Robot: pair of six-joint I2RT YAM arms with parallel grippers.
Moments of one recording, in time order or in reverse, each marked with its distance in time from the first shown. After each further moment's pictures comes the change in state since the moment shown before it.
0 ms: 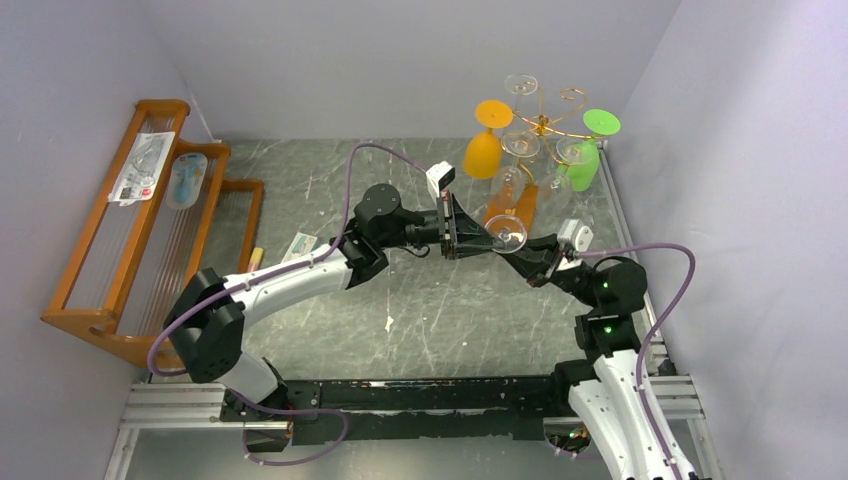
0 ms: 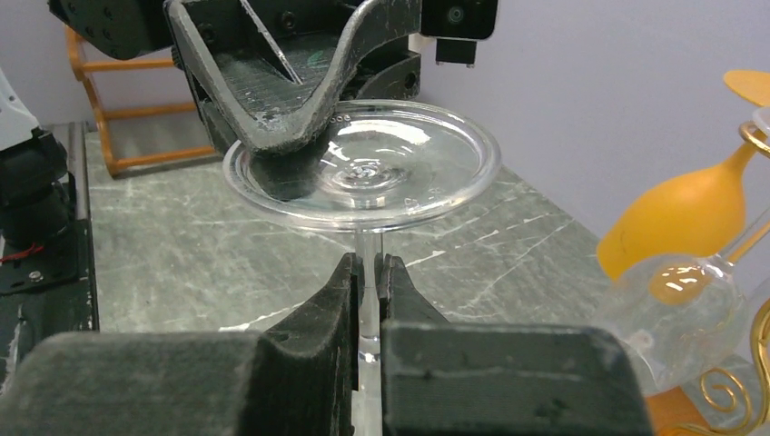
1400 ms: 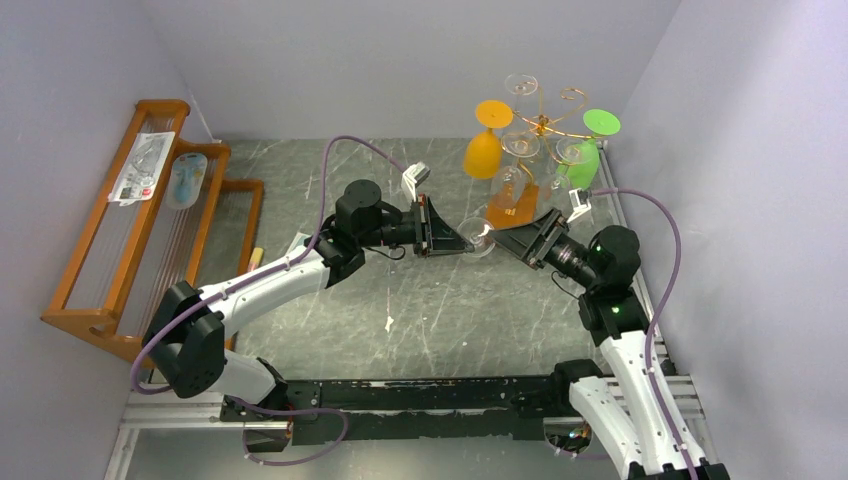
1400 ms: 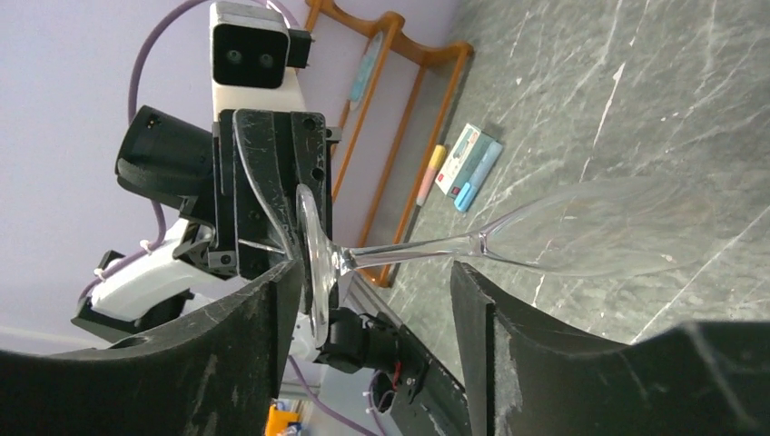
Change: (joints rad) left arm 0.113 -0.105 -0.086 -0.211 0.049 0.335; right arm 0.012 0.127 0.204 -0.438 0.220 0.888
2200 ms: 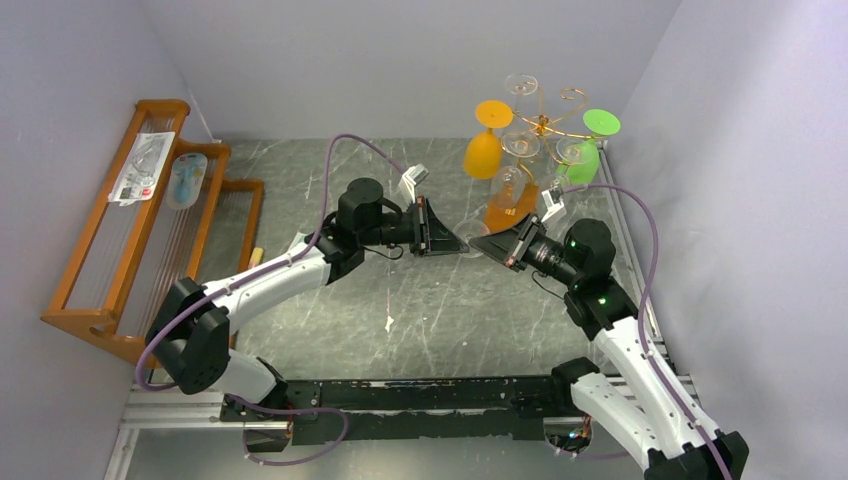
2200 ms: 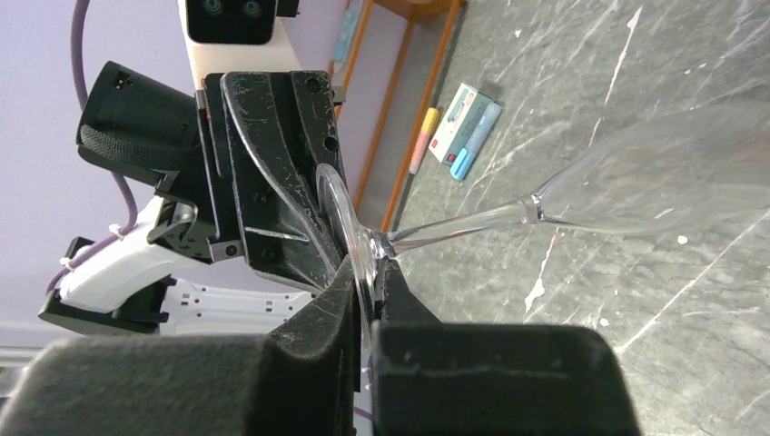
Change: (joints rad) left arm 0.021 0.023 0.000 -0.066 0.010 0.101; right arm 0.202 0.093 0.014 -0.007 0.139 -0.015
